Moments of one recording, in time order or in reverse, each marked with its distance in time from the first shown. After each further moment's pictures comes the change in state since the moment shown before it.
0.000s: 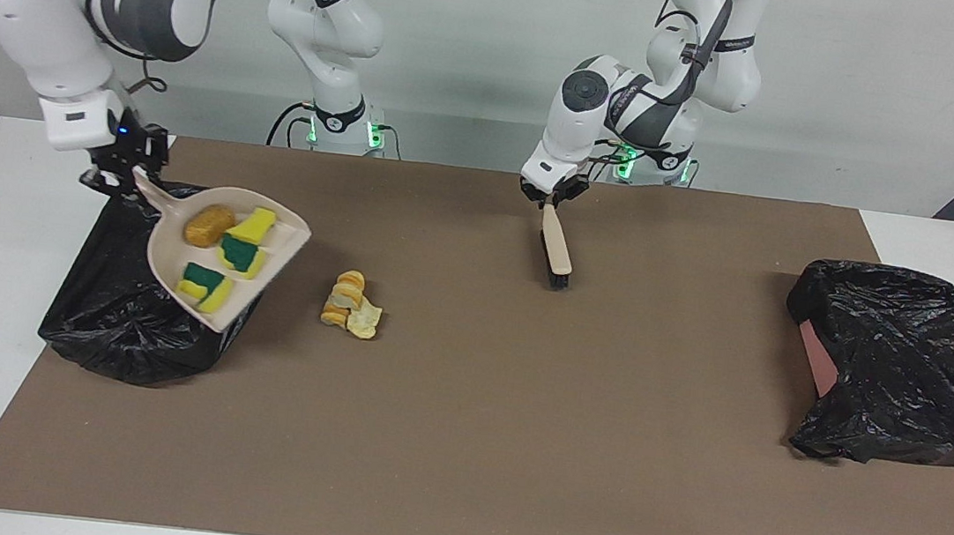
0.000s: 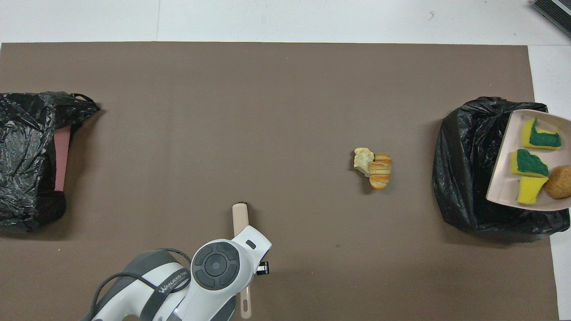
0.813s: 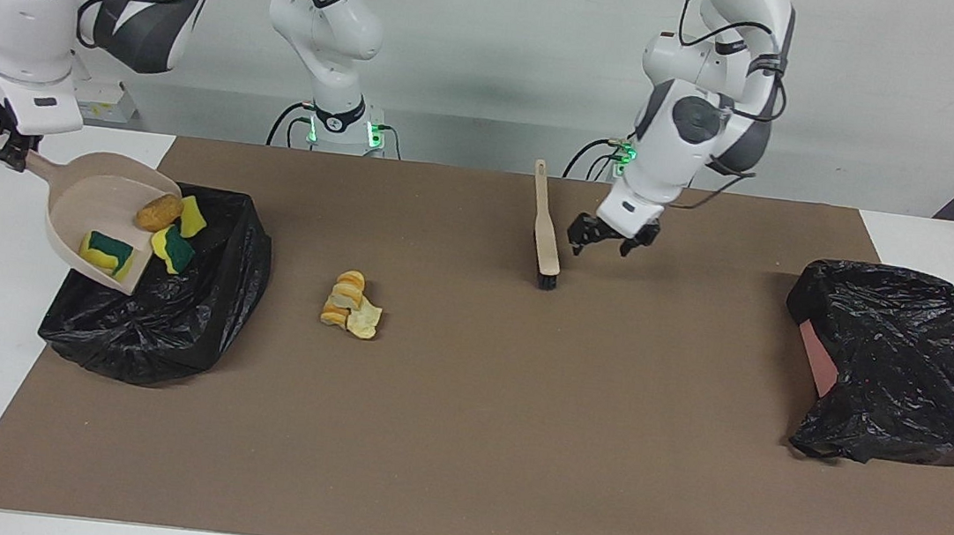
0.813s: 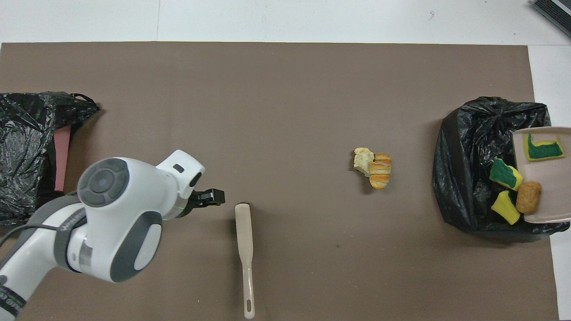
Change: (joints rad) left arm 0.387 0.055 0.023 0.205 0.002 -0.002 0.354; right arm 0.130 0.012 0.032 -0.002 -0.497 0.036 -0.018
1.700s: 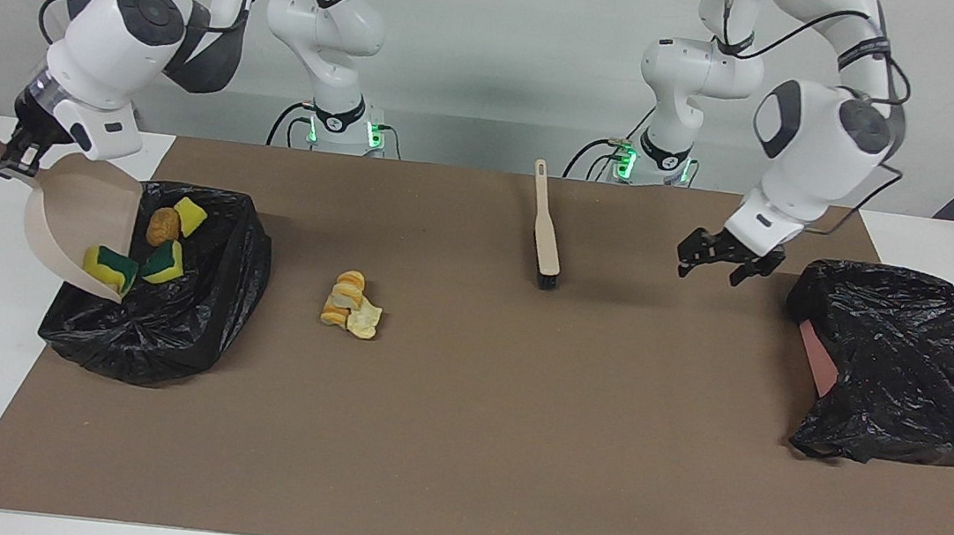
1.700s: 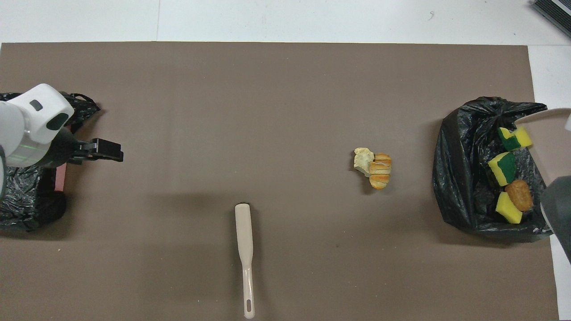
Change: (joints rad) left arm 0.328 0.056 0.003 0.362 0.047 -0.301 0.355; right arm 0.181 0.004 0.002 0.000 -0.347 -0.006 0.069
